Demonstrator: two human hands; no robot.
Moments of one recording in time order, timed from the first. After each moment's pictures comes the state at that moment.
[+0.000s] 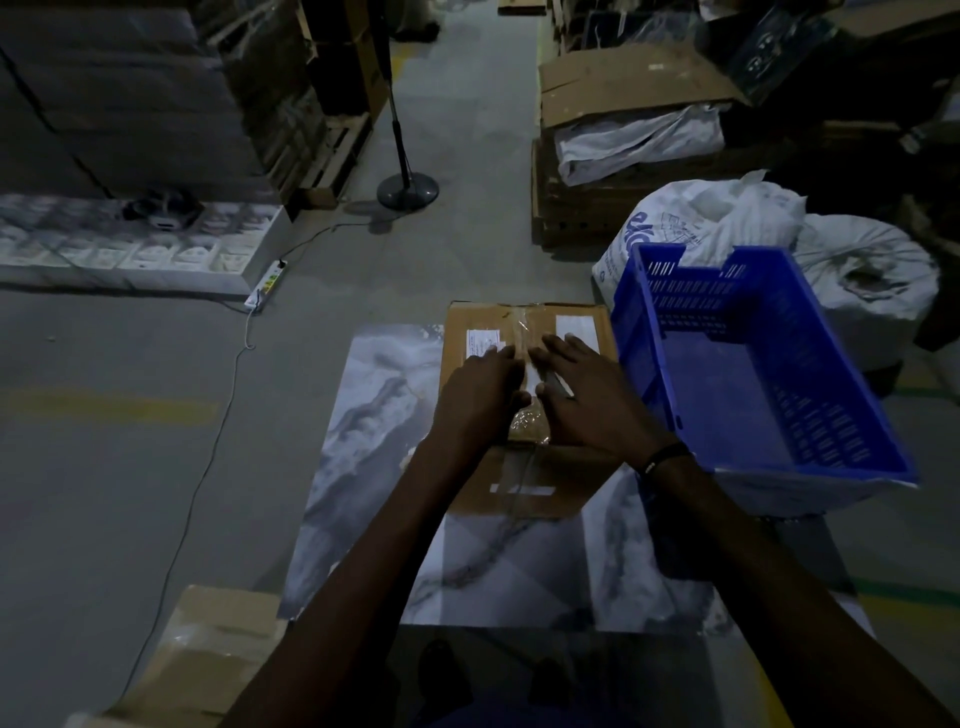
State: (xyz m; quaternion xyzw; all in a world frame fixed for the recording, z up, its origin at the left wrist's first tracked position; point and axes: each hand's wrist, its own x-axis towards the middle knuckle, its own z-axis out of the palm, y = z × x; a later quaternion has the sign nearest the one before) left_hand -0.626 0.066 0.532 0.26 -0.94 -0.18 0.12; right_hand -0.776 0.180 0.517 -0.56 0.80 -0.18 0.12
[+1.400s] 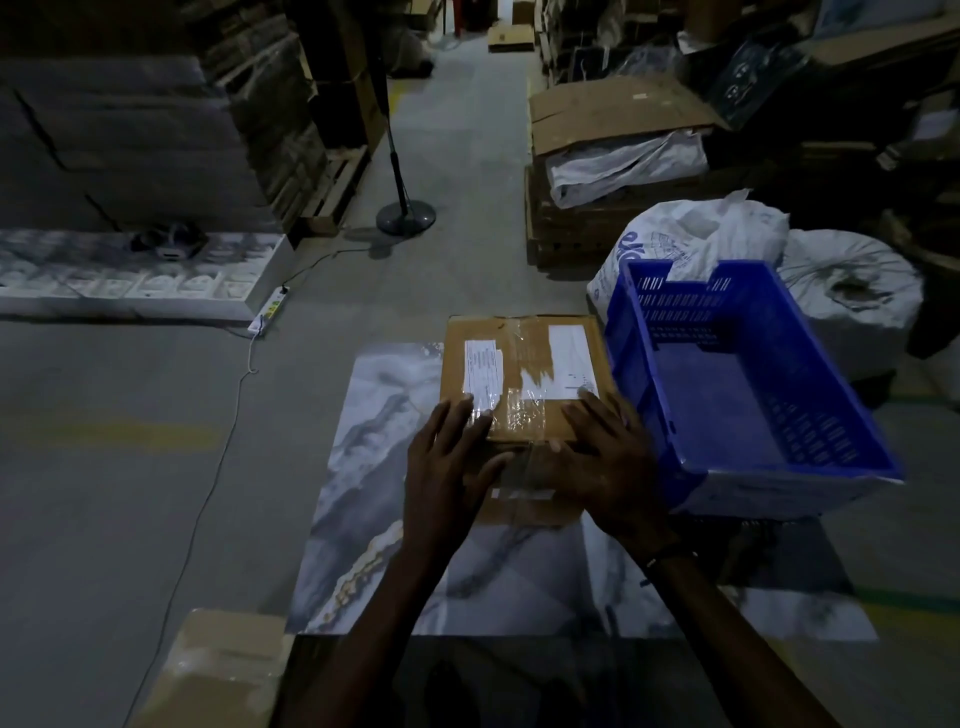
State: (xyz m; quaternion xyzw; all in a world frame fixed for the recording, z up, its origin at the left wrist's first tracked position) left_hand -0.542 0.113 0.466 0.30 -0.88 -0.19 0.31; right_hand -0.731 0.250 0.469 -0.49 0.80 -0.34 -0.07
